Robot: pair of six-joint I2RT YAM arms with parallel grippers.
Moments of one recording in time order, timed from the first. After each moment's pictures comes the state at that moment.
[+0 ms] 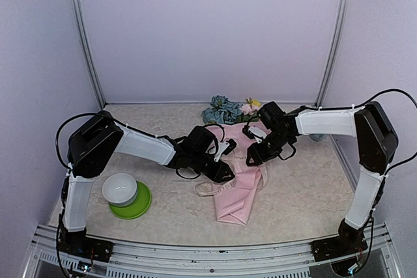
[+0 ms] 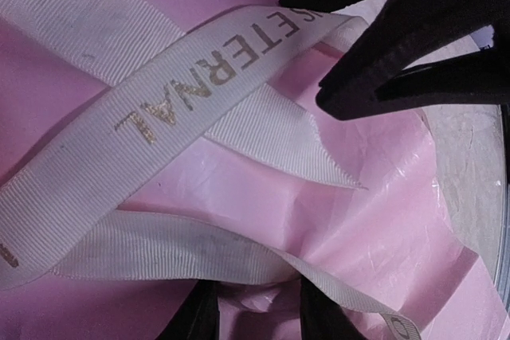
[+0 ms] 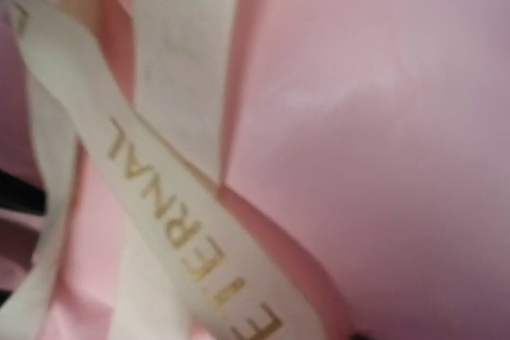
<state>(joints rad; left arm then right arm) -0.88 2.18 1.36 0.05 0.39 -0.19 0.57 1.84 1.25 -0.56 -0.22 0.07</state>
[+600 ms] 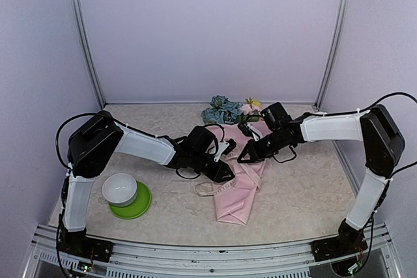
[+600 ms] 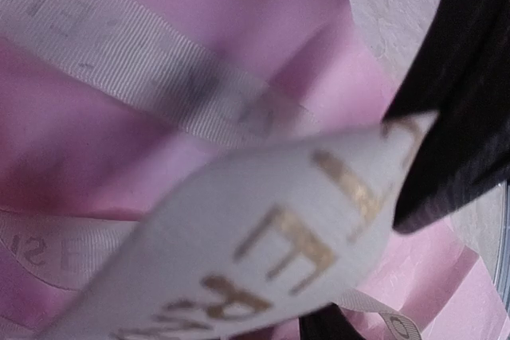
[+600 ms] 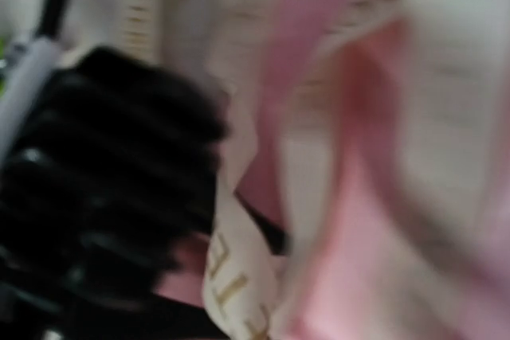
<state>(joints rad) -0.88 2.18 1.36 0.05 0.39 -0.19 0.58 1.78 1.14 -0.33 -0.52 0.21</state>
